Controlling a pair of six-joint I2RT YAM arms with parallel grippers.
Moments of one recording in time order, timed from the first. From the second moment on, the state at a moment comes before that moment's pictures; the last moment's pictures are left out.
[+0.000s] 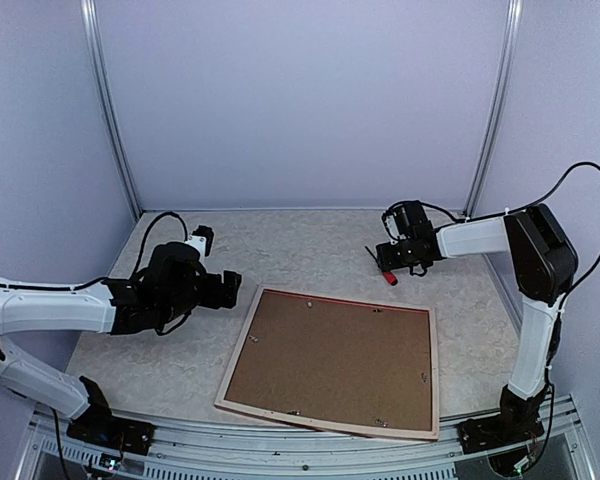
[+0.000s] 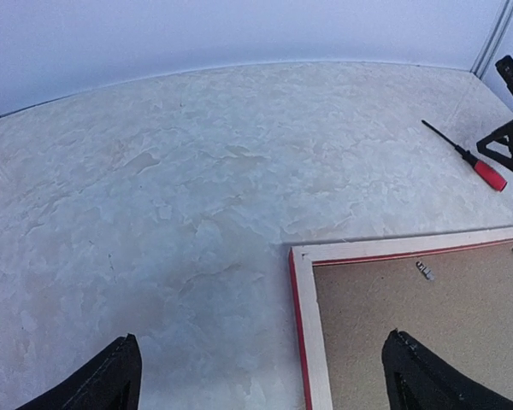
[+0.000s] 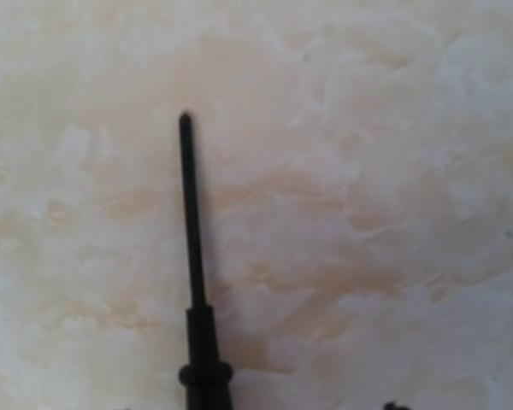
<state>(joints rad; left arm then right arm) -0.80 1.30 0.67 0.08 -0.43 -0.34 0.42 1.98 1.25 -0.09 0.16 0.11</state>
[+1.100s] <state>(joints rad) -1.10 1.49 0.72 0.44 -0.19 0.02 0.42 1.58 1.07 -0.19 0.22 0.13</state>
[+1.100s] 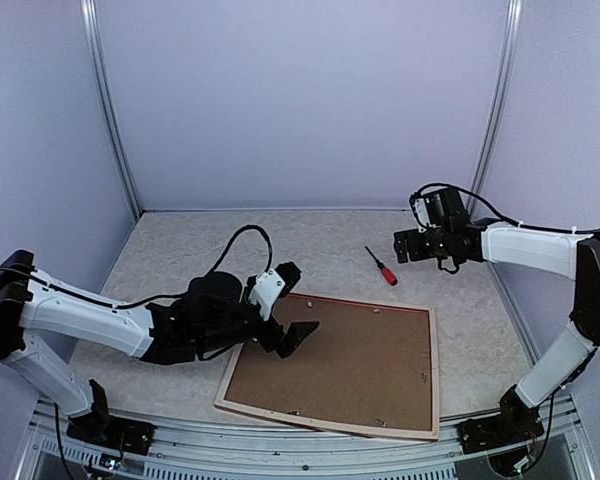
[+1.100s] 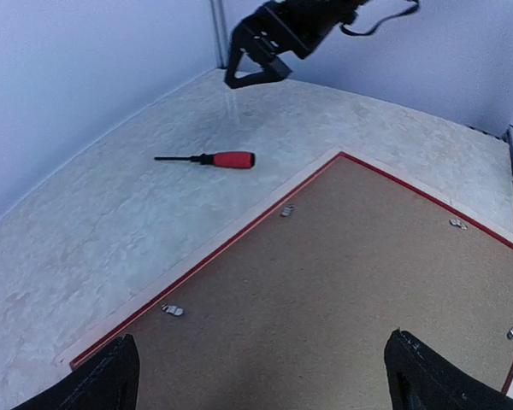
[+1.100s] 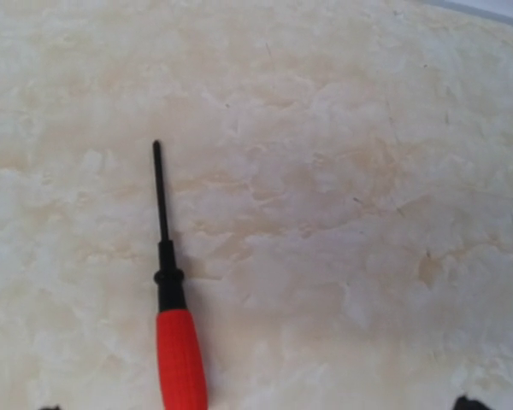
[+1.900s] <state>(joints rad) -1.33 1.72 0.72 0.46 0.18 0.44 0.42 1.25 0.88 -0.30 0.09 0.25</state>
